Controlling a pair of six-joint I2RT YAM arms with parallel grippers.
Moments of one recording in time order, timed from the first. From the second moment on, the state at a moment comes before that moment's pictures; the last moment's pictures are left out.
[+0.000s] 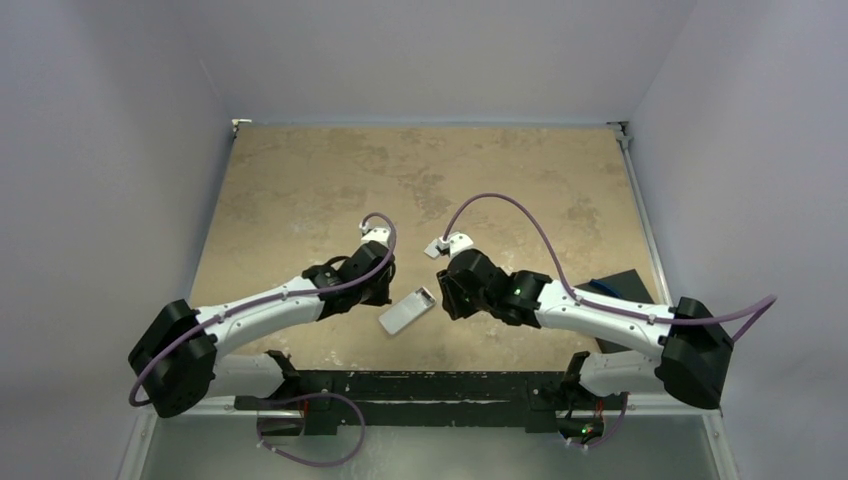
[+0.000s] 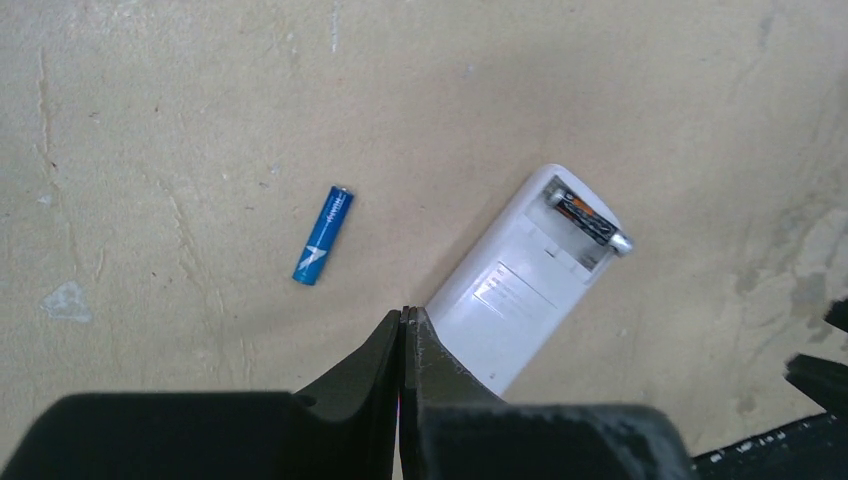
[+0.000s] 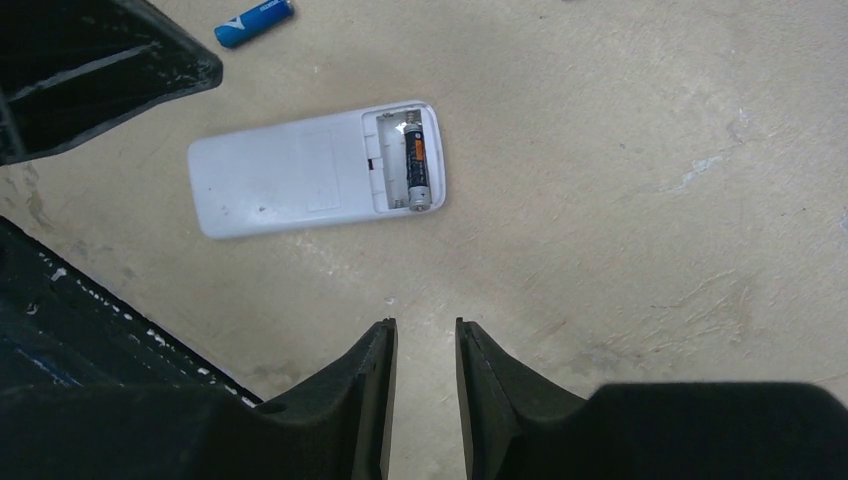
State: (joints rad) left arm -0.84 1.23 0.69 -0.37 -0.24 -0.63; right arm 1.02 1.25 0.79 -0.39 0.19 0.48
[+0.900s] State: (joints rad) left arm -0.80 1.40 0.62 -0.20 -0.19 -0.65; right arm 1.02 1.26 0.76 -0.31 0.17 0.65
